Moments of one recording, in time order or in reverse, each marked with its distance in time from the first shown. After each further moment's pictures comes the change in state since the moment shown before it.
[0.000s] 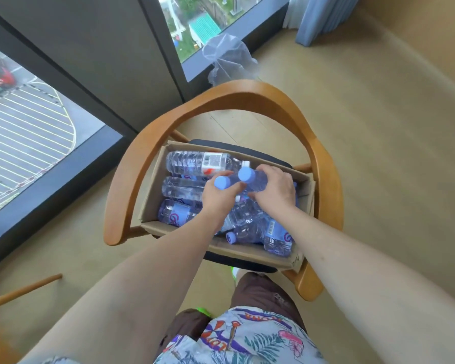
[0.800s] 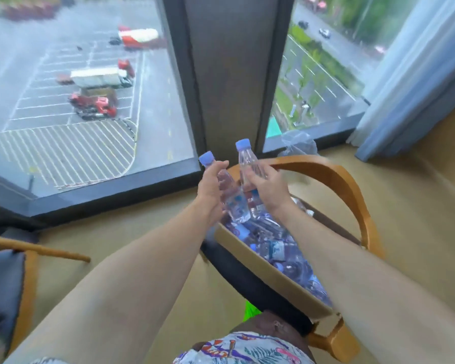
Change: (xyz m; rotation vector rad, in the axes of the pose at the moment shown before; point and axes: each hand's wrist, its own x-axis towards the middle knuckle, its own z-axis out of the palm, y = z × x) left_hand -0.142 0.057 -0.205 -0.834 0.137 0.042; right_hand -0.129 -0.217 -0.017 0.648 -0.313 -0.348
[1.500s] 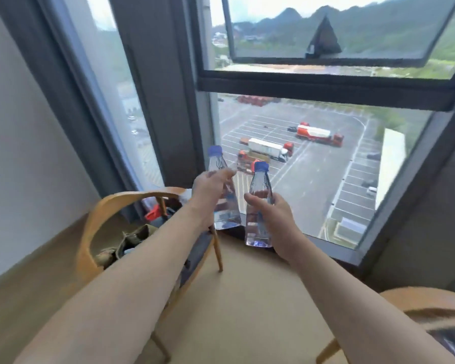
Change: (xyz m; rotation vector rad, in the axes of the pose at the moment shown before) left_hand -0.289 0.147 -0.434 -0.030 0.581 0.712; right_hand -0.239 -0.122 0.413 0.262 -0.806 -0.148
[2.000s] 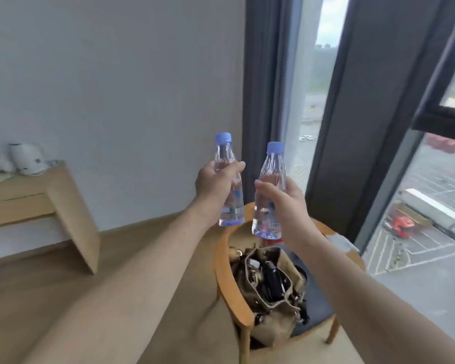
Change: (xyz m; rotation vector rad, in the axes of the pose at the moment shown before) left_hand -0.016 0.075 -0.350 -0.038 0.785 0.264; right_hand 0.047 0.032 0.375 -0.031 -0.692 -0.043
